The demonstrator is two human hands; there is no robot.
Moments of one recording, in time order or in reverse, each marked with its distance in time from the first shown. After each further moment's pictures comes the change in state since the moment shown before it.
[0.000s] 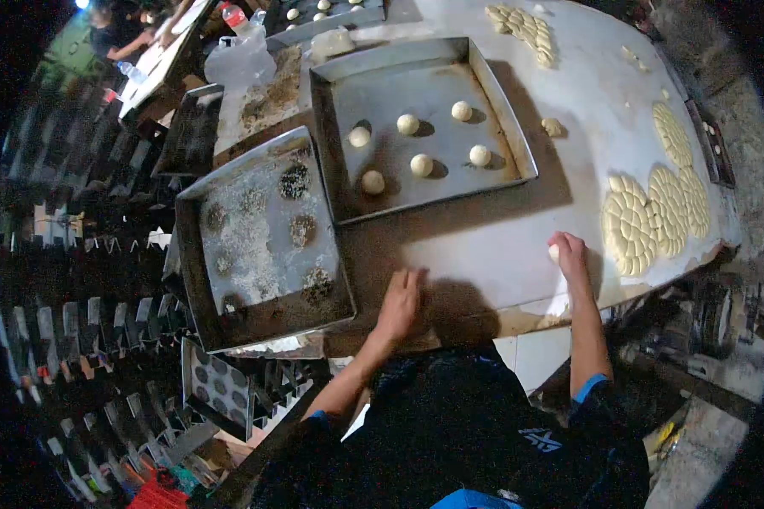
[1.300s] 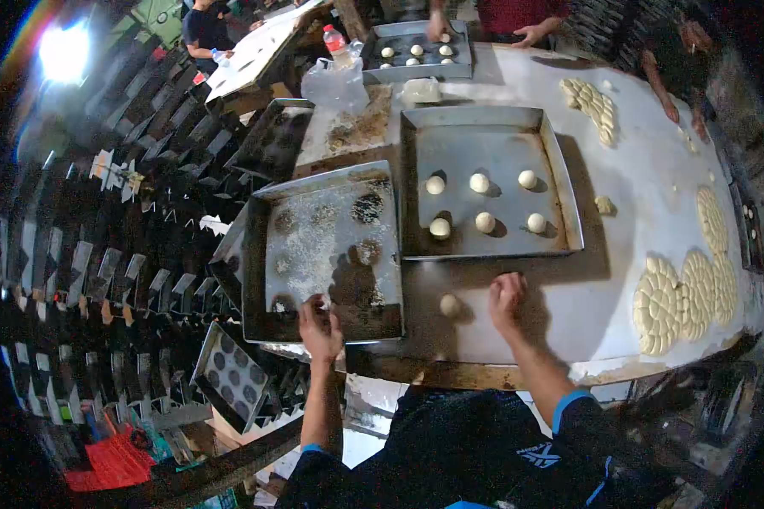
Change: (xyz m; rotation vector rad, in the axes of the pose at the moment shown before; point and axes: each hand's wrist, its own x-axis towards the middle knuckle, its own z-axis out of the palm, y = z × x) left_hand -0.098 -0.080 -0.136 0.300 0.890 -0.305; right_hand -0.014 -0.101 0.179 -0.332 0.145 -0.627
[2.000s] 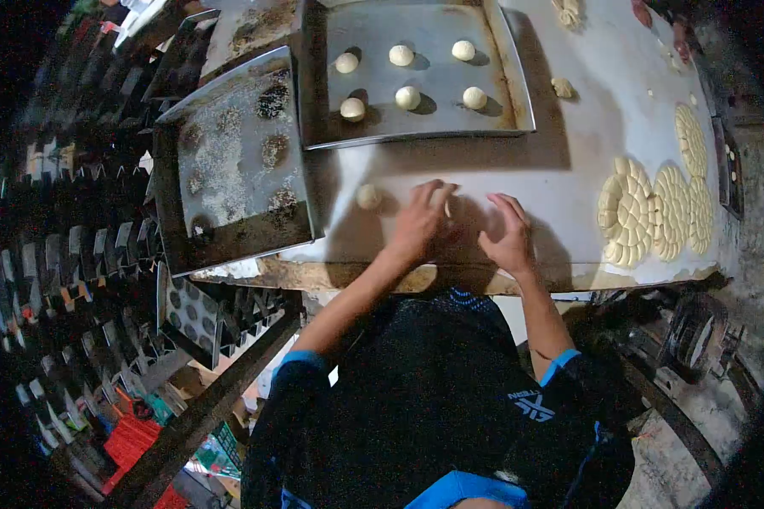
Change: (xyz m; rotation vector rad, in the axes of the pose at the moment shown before) left_hand -0.072 0.217 0.166 -0.269 -0.707 0.365; right_hand -0.050 0.072 -0.117 0.167 -0.309 0.032
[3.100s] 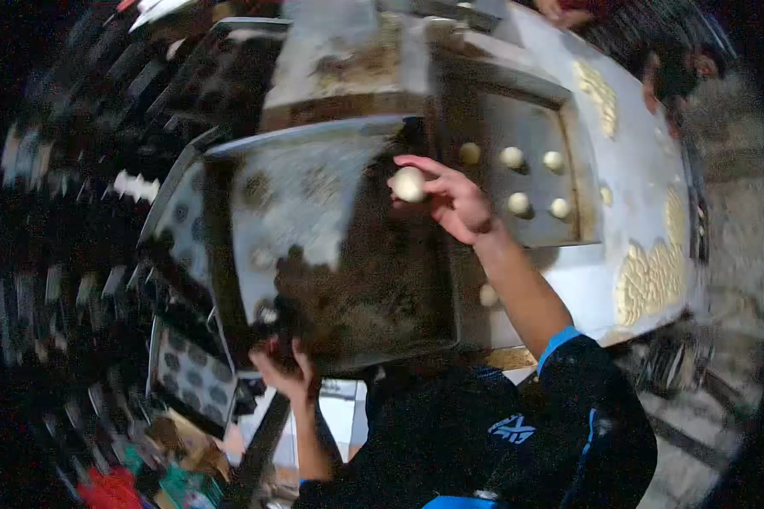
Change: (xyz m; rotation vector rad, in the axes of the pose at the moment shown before) left_hand -0.206 -0.222 -0.242 0.036 0.928 -0.546; right_hand 0.285 -0.234 0.183 1.408 -0.575 0.301
